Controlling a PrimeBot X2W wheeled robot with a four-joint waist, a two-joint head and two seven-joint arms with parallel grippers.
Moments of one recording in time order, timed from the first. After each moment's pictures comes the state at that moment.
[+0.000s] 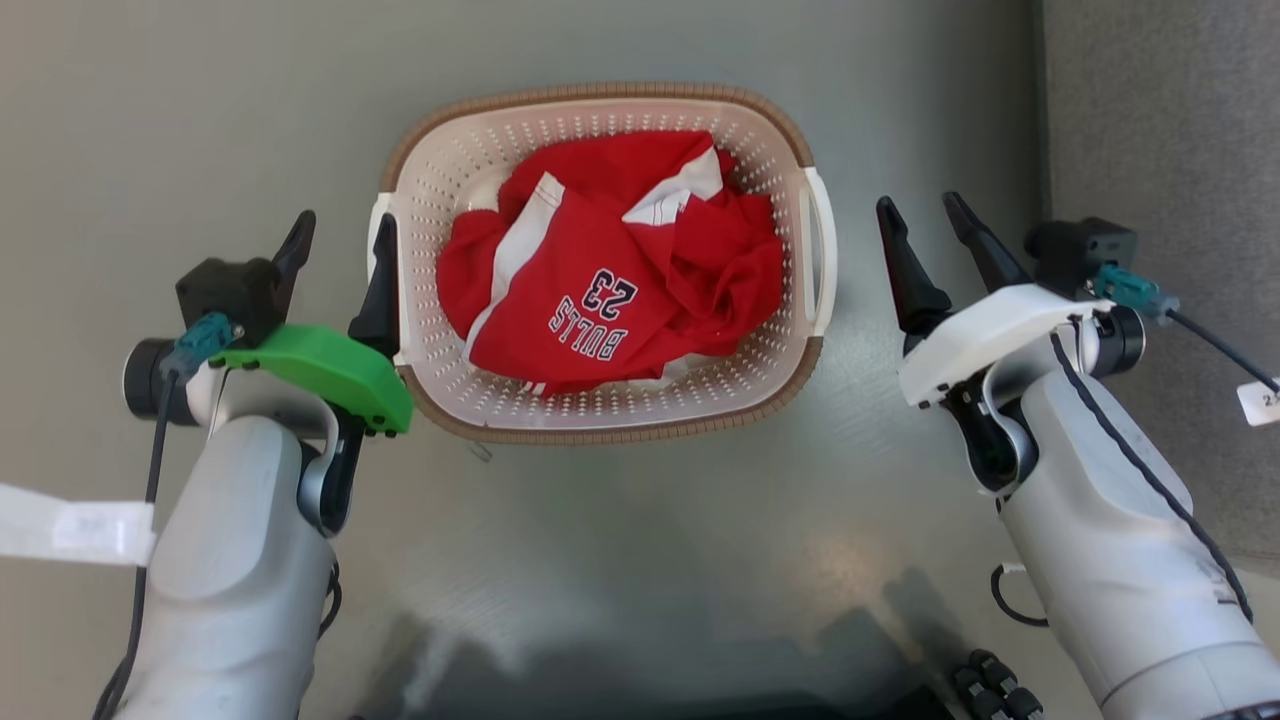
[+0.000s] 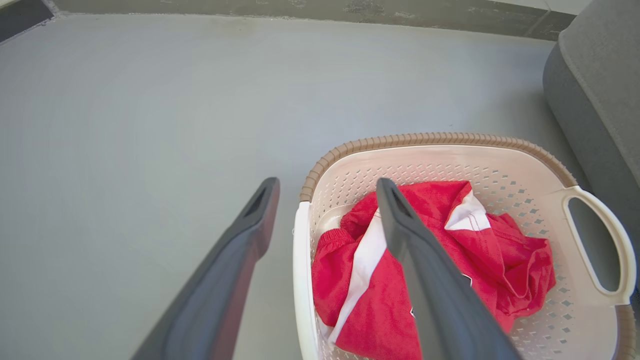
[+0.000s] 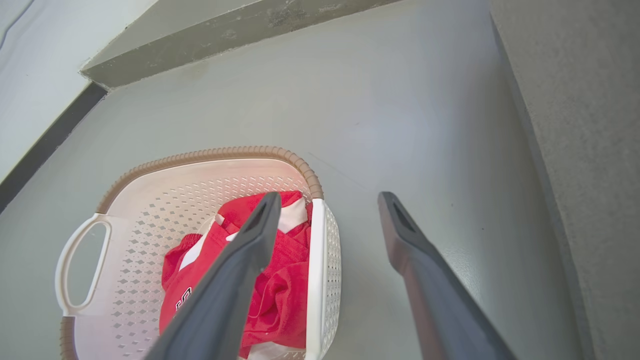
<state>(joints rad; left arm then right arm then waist) -0.59 0.04 -0.20 0.64 -0.31 -0.12 -0.25 -0.56 -0.06 0.24 0.68 0.36 0.12 -0.25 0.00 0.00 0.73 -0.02</state>
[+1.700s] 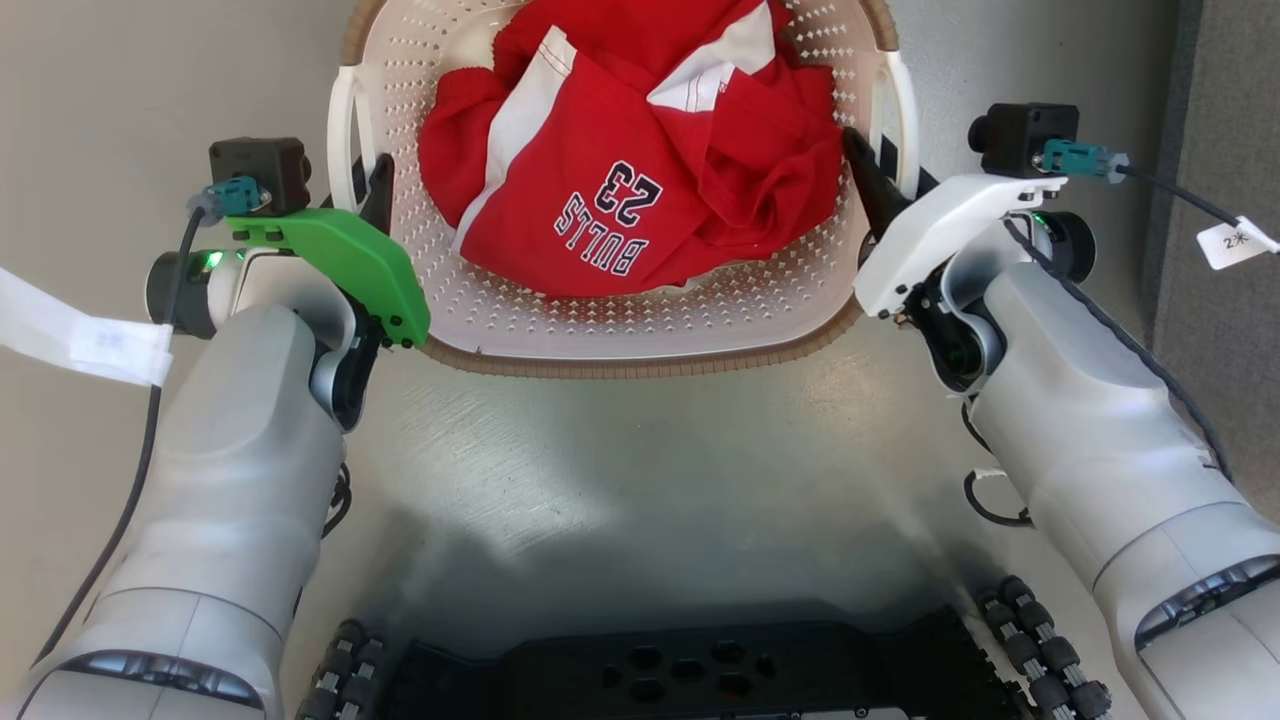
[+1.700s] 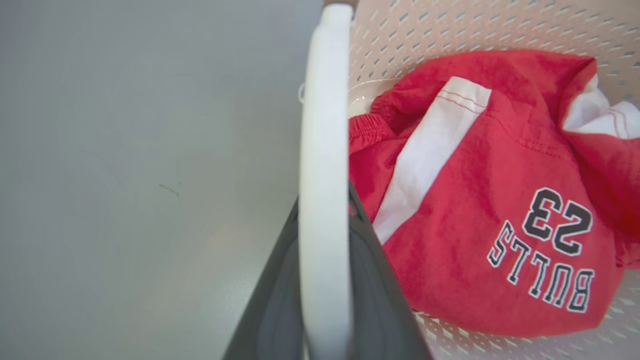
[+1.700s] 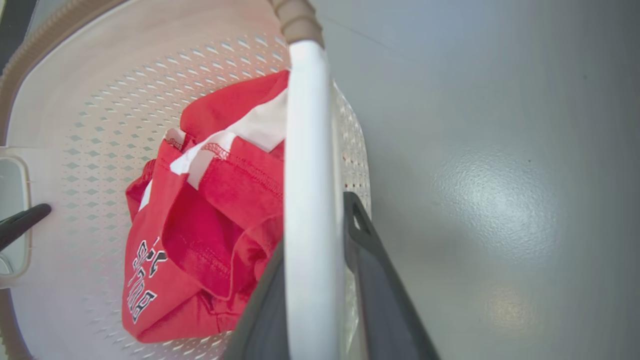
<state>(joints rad) -0.91 0.02 -0.41 1.02 -0.50 -0.13 -0.15 -0.87 -0.07 0.55 0.98 0.67 0.12 -0.18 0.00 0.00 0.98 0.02</state>
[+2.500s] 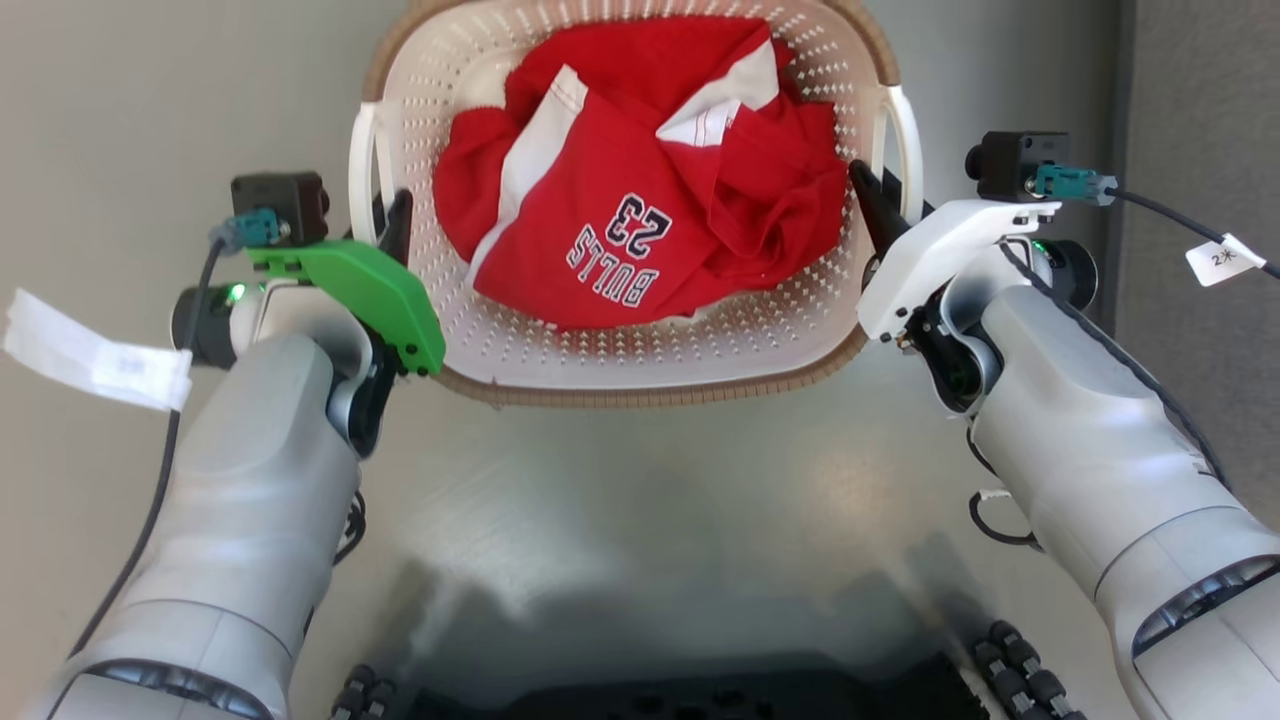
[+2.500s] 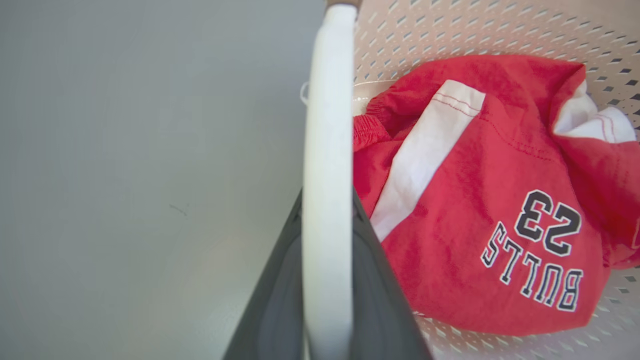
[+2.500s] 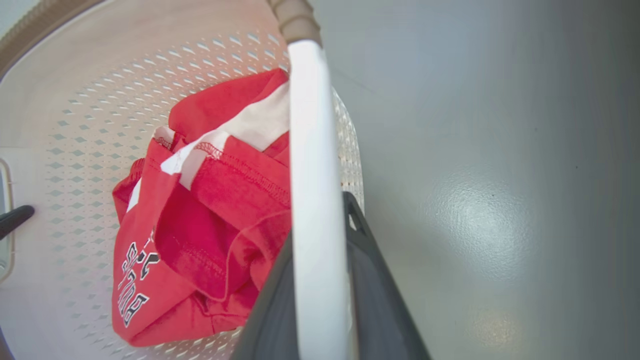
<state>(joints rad) -0.90 0.02 -0.50 1.06 -0.61 -0.13 -0.18 -0.88 -0.07 0.63 1.06 0.73 0.12 -0.21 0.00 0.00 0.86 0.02</state>
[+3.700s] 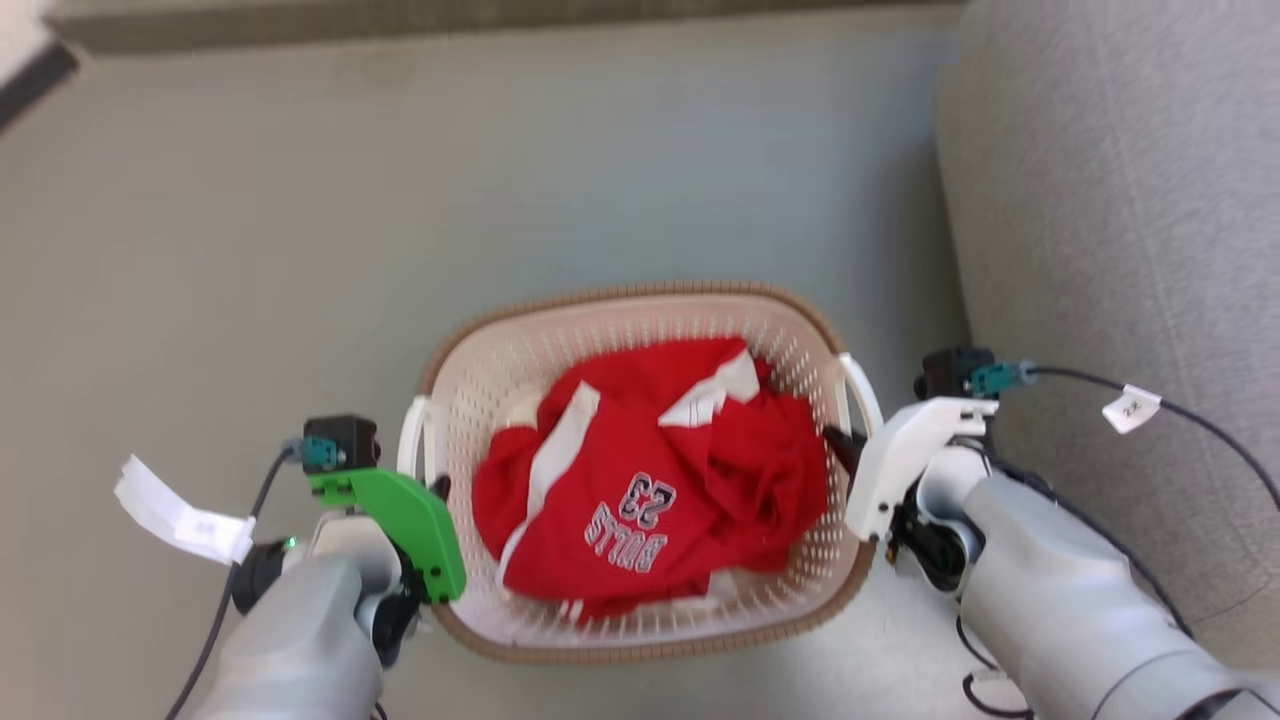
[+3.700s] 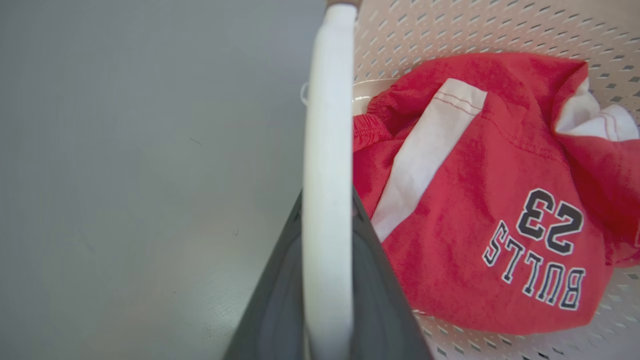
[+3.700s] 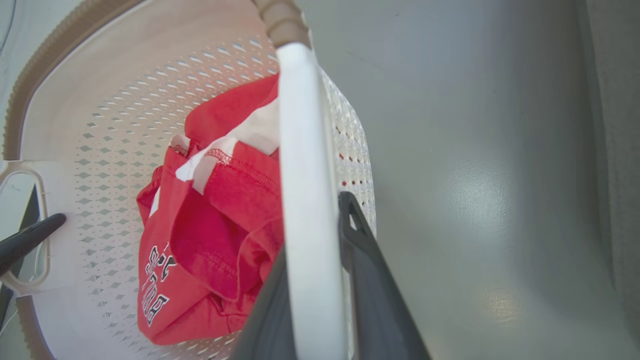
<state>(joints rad) -0.63 0.01 -0.62 1.15 -0.79 -0.13 -0.03 -0.64 -0.06 0.79 1.10 0.96 0.11 0.01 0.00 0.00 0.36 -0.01</state>
